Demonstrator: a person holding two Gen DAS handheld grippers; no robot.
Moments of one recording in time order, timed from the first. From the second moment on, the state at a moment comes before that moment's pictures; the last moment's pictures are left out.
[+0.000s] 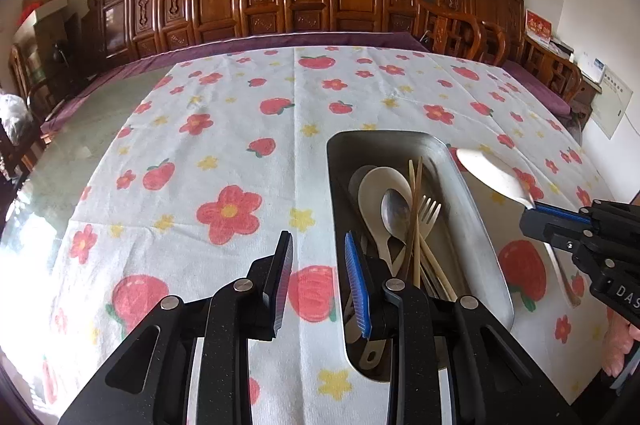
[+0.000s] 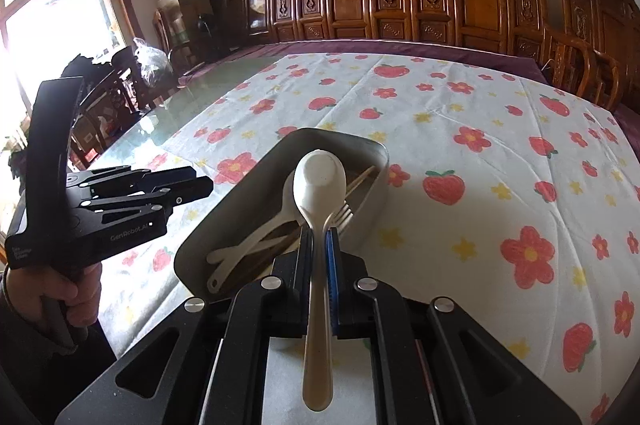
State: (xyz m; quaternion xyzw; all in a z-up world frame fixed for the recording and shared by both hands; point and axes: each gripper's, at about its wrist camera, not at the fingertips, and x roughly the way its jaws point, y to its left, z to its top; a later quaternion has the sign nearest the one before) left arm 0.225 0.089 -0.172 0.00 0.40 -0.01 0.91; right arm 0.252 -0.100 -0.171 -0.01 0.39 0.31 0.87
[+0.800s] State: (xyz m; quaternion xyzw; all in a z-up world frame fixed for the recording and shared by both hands) left arm 0.229 0.126 -0.165 -0.03 0.40 0.01 0.92; right arm 0.303 -0.030 -0.209 0.02 0.45 0.28 0.85
